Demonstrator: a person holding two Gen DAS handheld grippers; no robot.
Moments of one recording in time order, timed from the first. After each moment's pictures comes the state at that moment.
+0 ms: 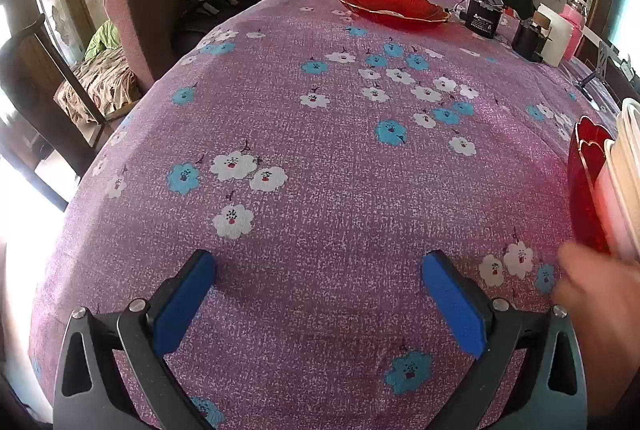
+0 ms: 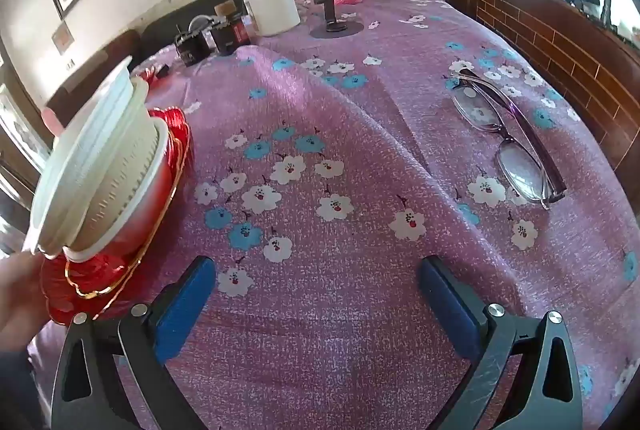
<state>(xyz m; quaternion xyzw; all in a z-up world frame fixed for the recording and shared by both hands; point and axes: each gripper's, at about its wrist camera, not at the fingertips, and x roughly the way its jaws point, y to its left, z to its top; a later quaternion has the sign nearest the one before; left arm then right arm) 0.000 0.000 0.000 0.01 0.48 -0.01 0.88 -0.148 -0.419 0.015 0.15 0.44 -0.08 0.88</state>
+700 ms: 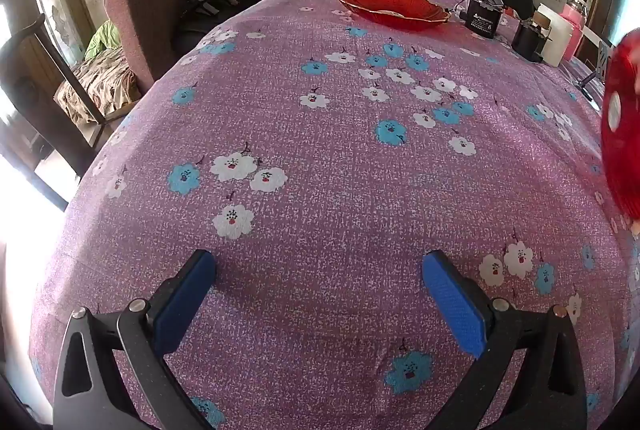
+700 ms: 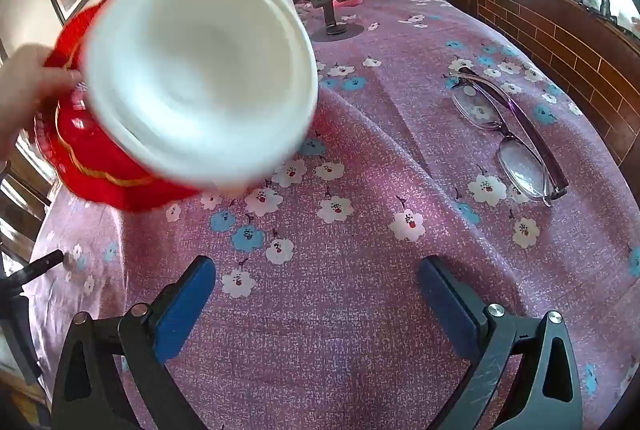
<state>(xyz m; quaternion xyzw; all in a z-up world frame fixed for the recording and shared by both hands) 0.000 0.000 0.000 0.01 0.48 -0.01 0.88 -0.151 -0.423 0.018 0.16 0.43 -0.07 0.88</state>
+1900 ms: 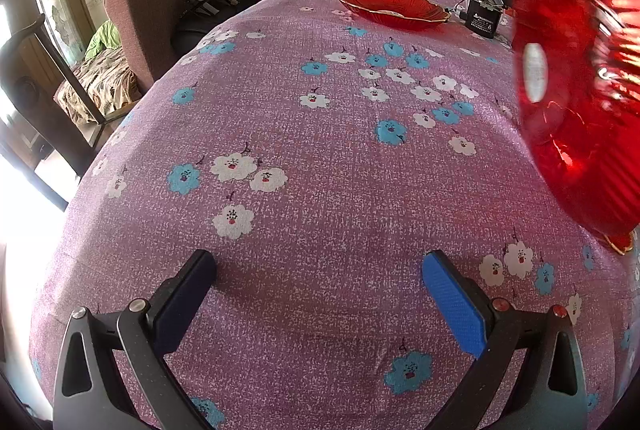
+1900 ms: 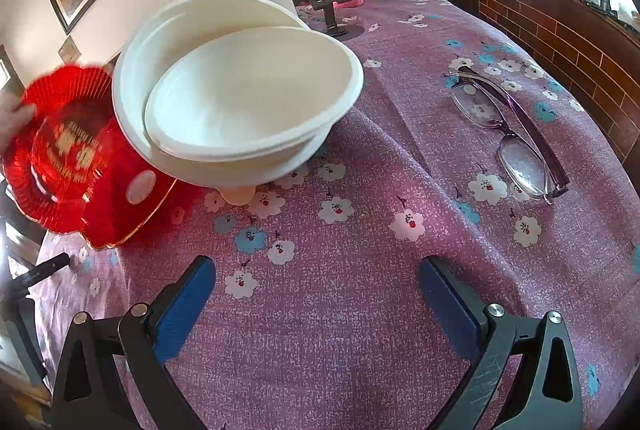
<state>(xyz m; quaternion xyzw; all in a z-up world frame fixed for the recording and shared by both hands) 0.000 0.000 0.000 0.01 0.48 -0.01 0.88 -0.154 -0.424 0.019 0.18 0.43 -0.07 0.89</state>
